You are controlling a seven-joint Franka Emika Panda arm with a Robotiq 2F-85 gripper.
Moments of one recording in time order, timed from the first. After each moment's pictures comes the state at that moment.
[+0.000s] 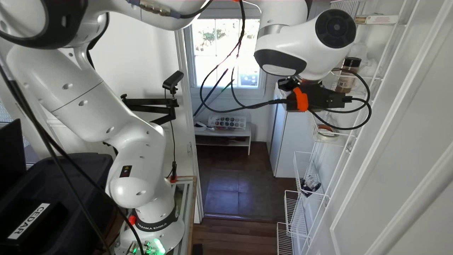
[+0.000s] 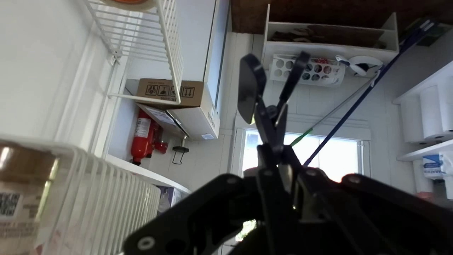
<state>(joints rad) 0.09 -0.44 0.04 -2.37 1.03 2.11 -1.80</state>
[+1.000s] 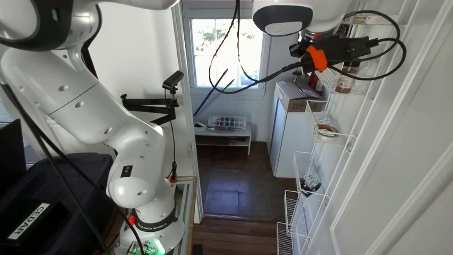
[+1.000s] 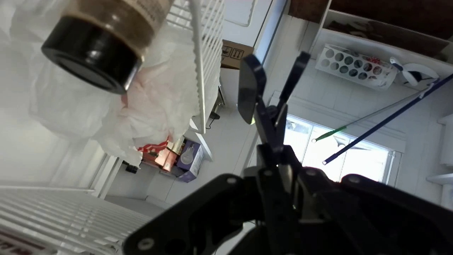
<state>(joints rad) 0.11 -0.48 0.05 -2.21 1.01 2.18 -1.83</state>
